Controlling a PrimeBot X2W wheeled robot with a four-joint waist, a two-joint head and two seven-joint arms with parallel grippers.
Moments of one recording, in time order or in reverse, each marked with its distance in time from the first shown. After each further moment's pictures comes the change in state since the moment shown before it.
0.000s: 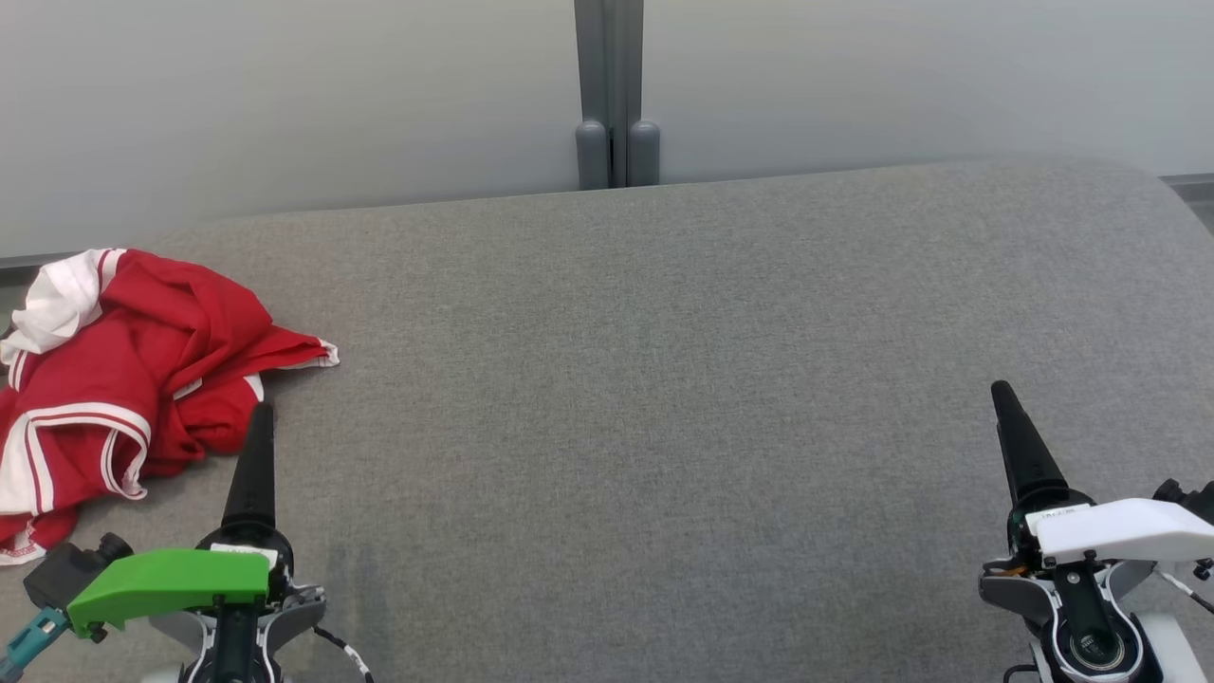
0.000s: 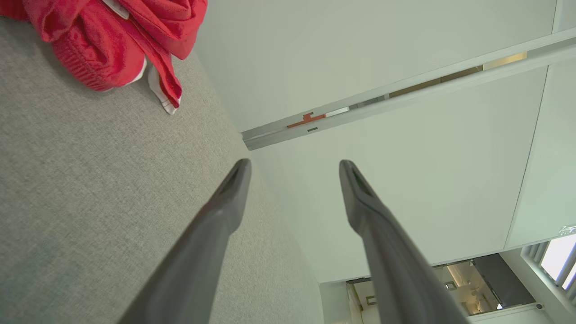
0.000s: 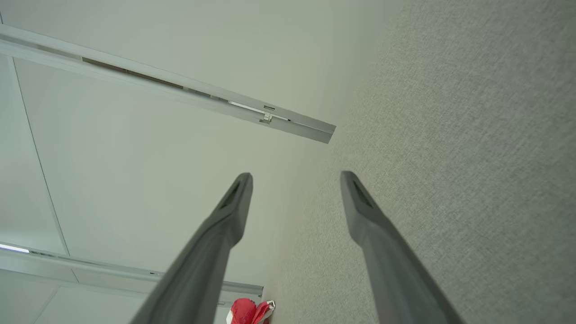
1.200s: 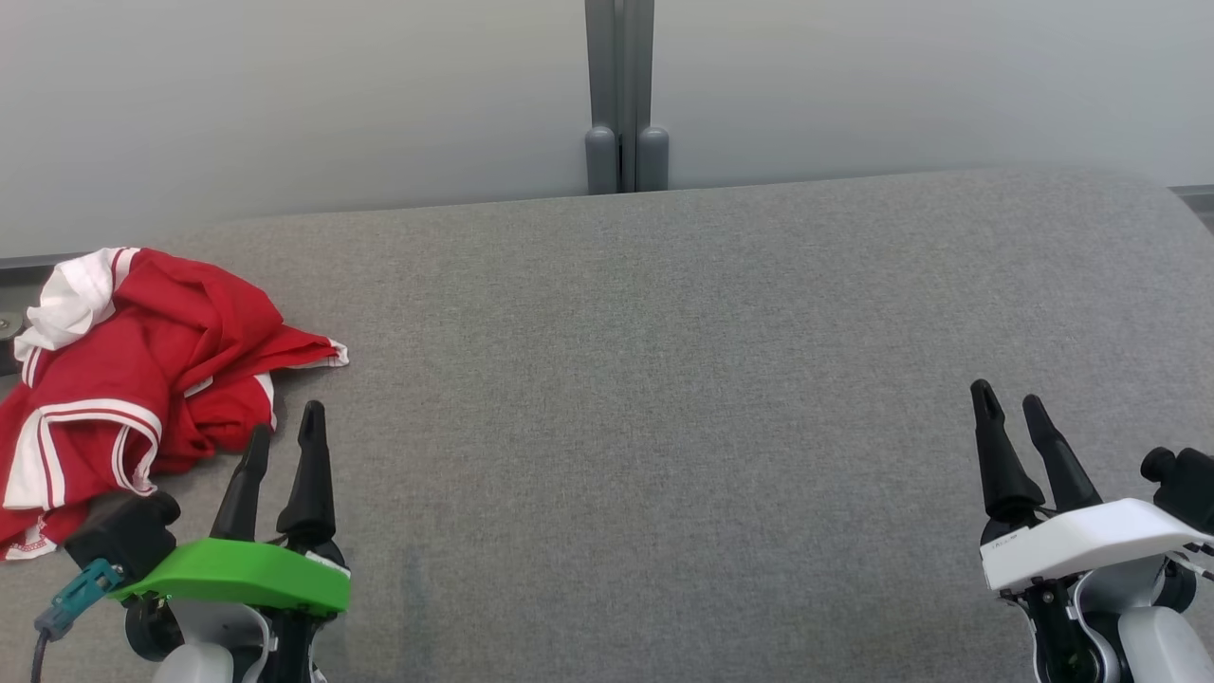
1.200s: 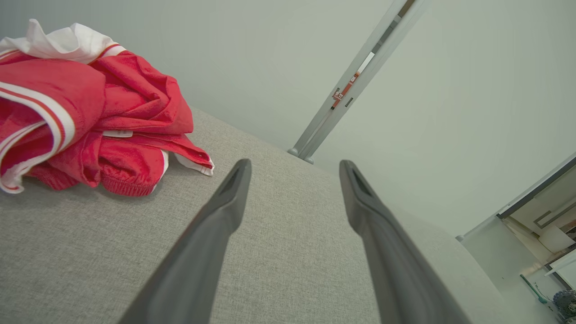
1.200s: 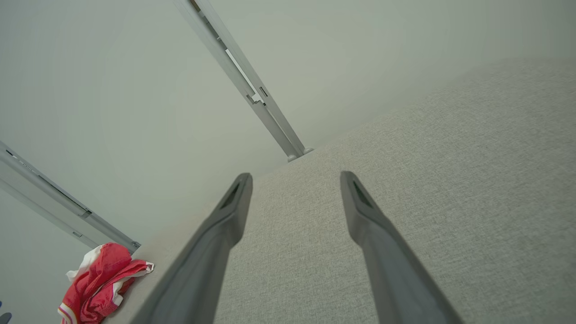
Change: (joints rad) left arm 0.000 0.070 -0.121 -0.013 0.607 0.029 -0.125; right arm 0.050 -0.025 0.031 -0.119 -0.648 0.000 -0.058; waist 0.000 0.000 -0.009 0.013
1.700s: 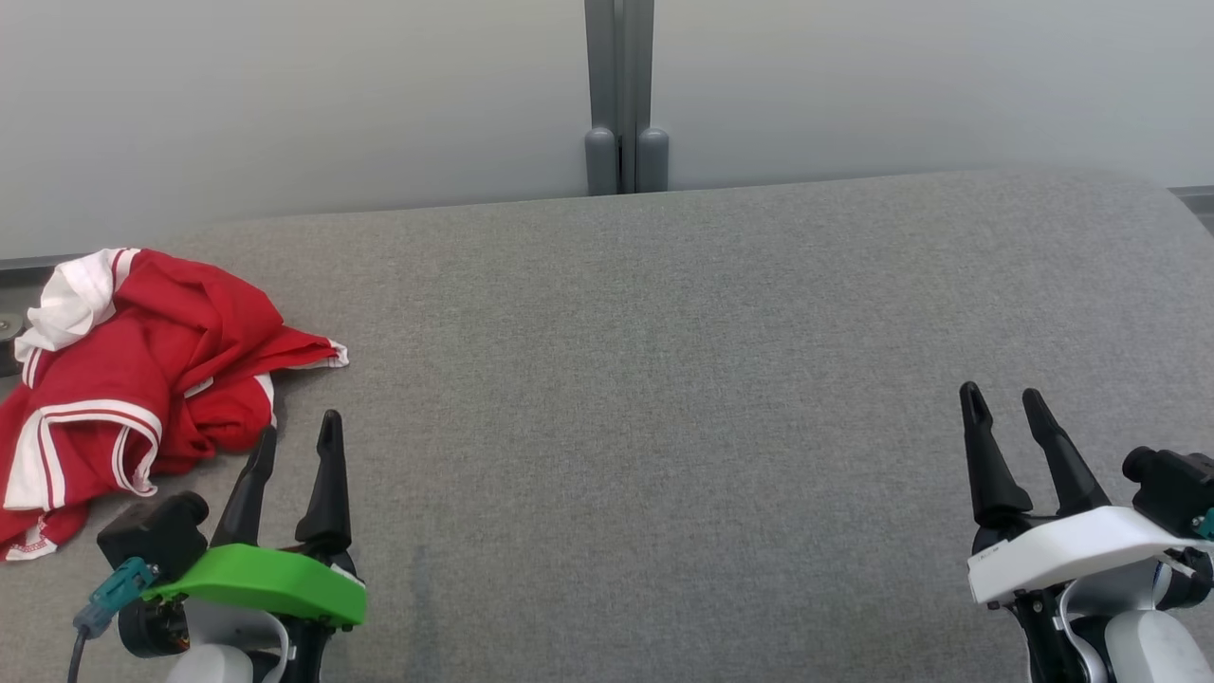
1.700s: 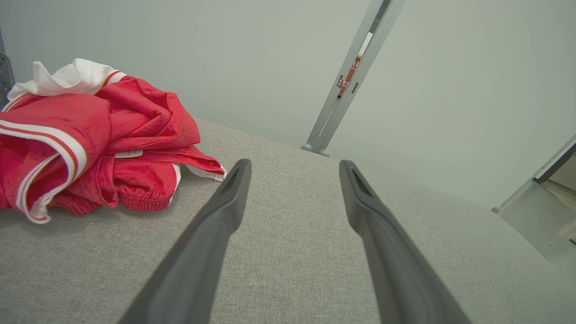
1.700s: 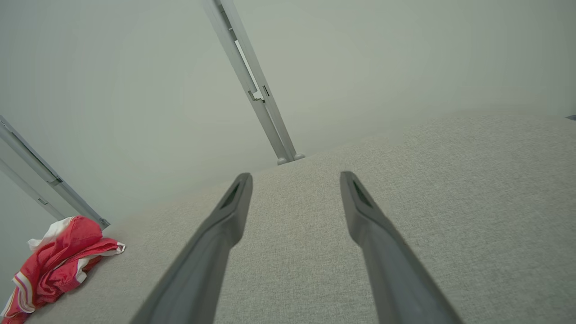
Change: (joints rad) left arm -0.001 0.019 -0.040 0.026 0.158 0.014 -0.042; right arm 0.017 -0.003 0.015 -0.037 -0.181 0.000 -0.024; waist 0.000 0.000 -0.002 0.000
